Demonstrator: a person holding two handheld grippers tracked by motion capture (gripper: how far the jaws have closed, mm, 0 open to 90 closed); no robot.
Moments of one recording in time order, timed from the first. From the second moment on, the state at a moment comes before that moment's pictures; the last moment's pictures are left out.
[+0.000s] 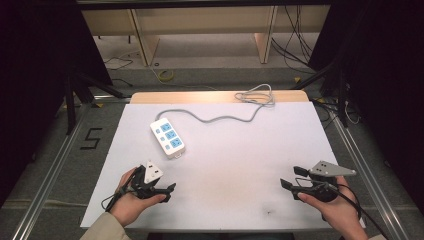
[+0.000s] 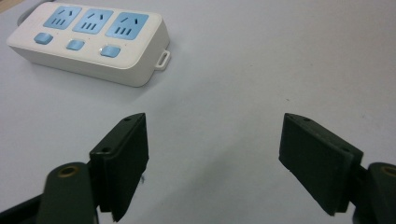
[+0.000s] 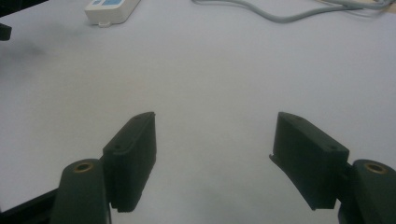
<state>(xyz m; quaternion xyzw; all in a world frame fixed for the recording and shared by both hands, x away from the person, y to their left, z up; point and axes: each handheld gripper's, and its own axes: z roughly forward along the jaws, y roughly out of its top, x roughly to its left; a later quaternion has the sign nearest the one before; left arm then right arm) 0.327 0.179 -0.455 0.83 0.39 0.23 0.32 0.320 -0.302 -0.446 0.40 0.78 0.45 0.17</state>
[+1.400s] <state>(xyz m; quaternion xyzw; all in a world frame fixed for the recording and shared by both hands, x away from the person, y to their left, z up) 0.357 0.192 -0.435 0.81 0.42 0.24 0.33 0.321 -0.298 -0.448 0.39 0.79 0.44 0.17</state>
